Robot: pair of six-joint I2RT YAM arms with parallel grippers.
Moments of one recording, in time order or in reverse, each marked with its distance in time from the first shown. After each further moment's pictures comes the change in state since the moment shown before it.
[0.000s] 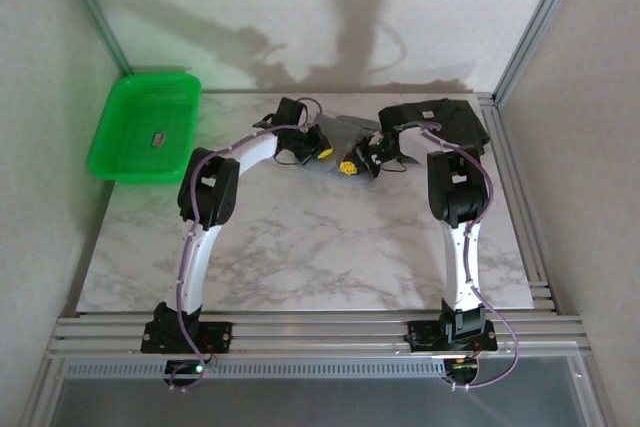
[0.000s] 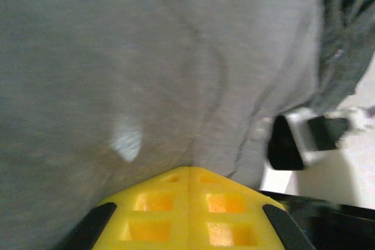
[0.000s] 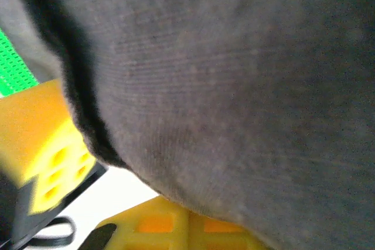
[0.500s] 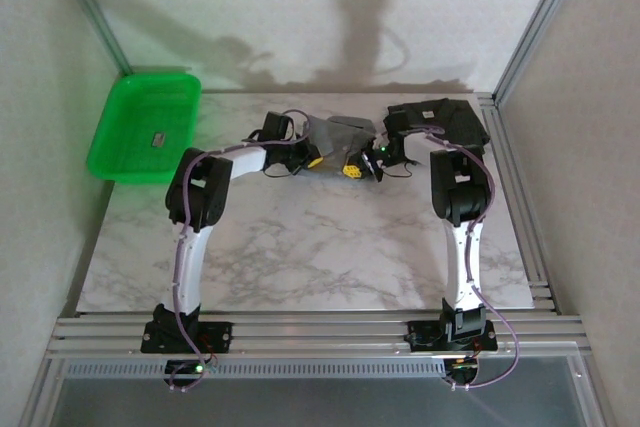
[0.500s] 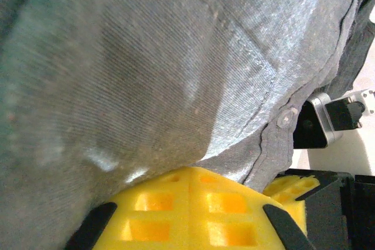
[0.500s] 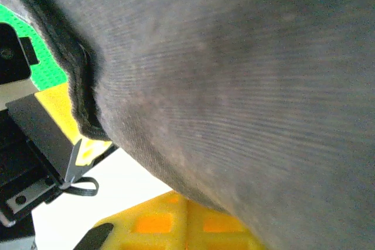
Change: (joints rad) left arm 0.046 -0.083 -0.272 0.264 0.036 0.013; right arm -0.042 0.003 -0.089 0.067 -0.078 -0.133
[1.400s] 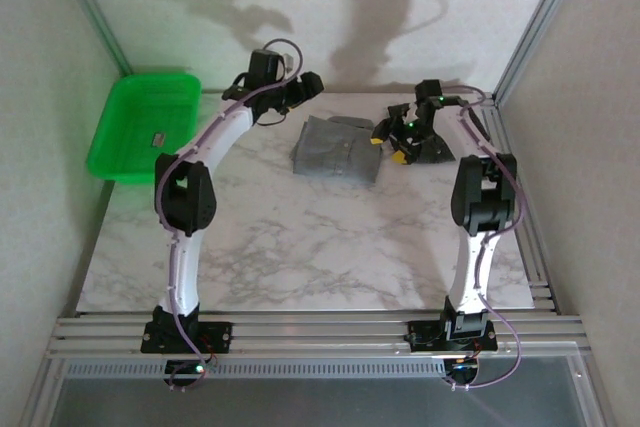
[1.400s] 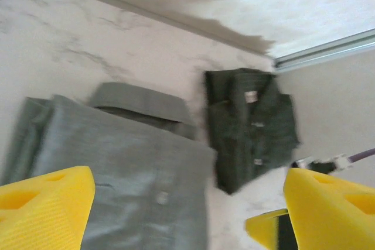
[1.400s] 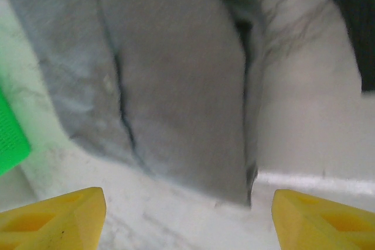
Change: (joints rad) left arm 0.021 -0.058 0.526 -0.398 -0.257 0.255; right arm -0.090 -0.125 0.257 -0.420 0.421 -0.274
